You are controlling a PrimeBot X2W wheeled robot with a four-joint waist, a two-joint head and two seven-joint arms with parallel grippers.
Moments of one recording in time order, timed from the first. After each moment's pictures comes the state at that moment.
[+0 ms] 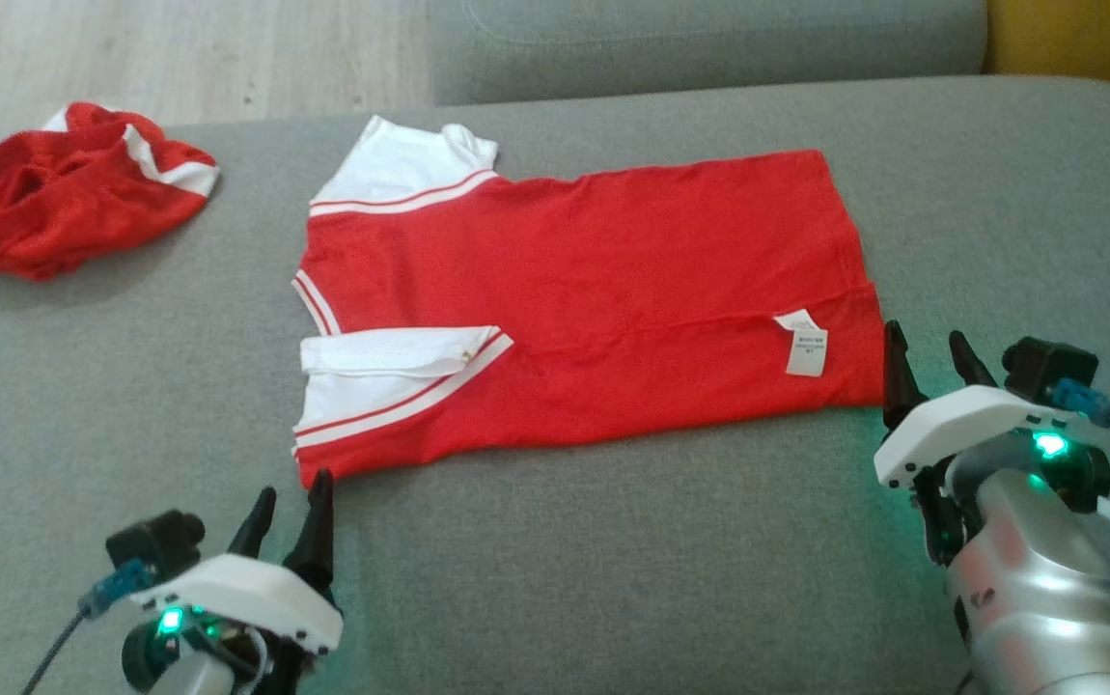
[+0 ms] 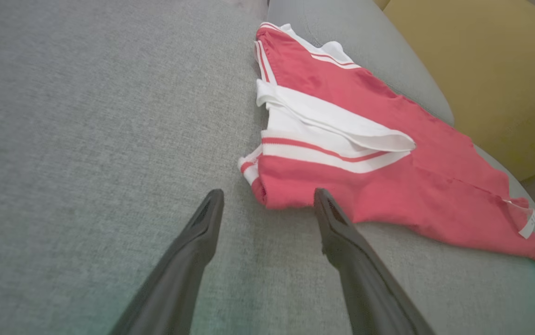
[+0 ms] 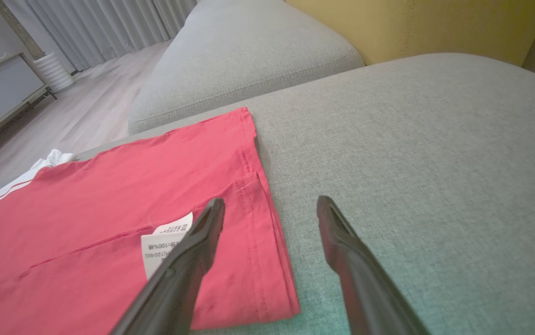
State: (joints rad) left arm -0.13 0.24 -0.37 0.42 -0.83 -0.01 0.01; right arm -0.57 -0.07 -0.09 1.09 0.19 0.13 -0.24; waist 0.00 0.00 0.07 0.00
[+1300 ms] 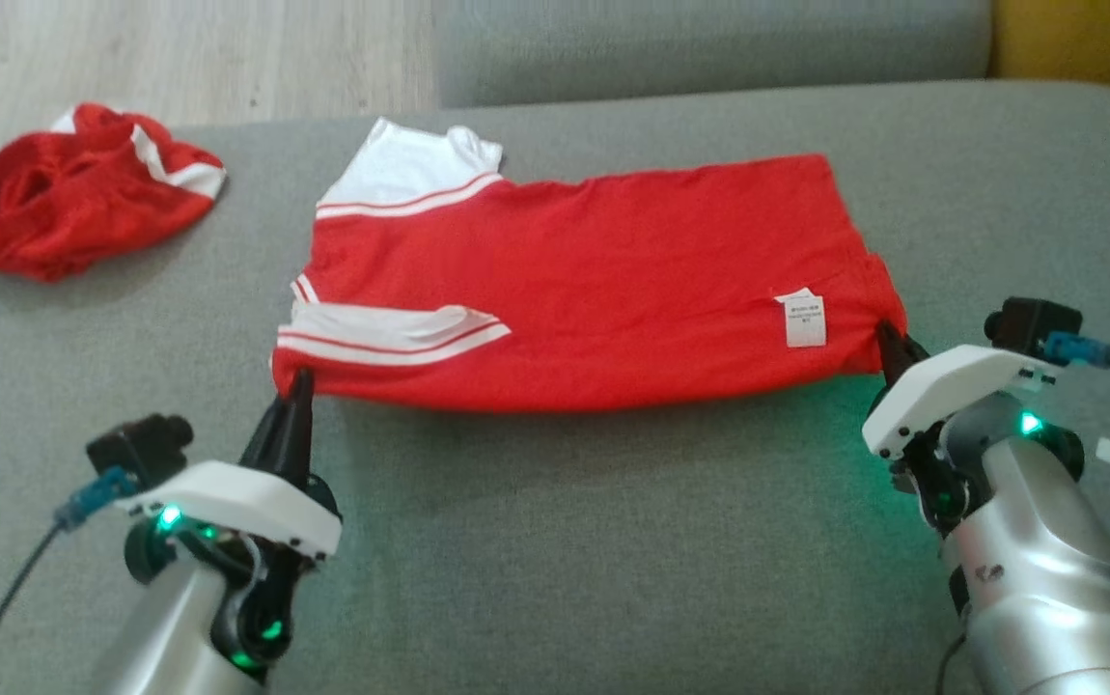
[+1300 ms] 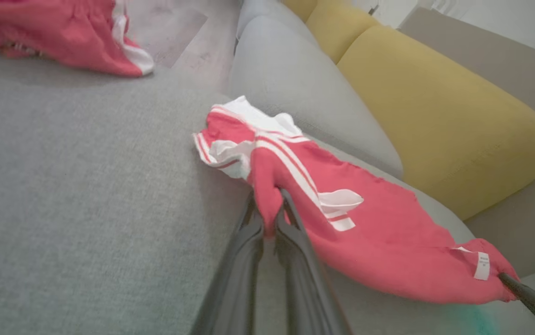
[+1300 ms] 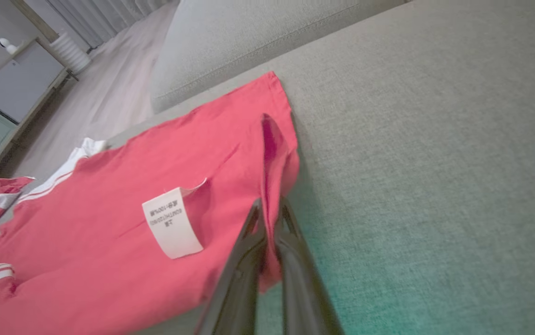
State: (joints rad) left arm -0.28 0.22 -0.36 0.43 -0.88 -0.06 0.00; right arm -0.56 -0.06 -0.05 0.94 0.35 0.13 0.08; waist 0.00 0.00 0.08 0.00
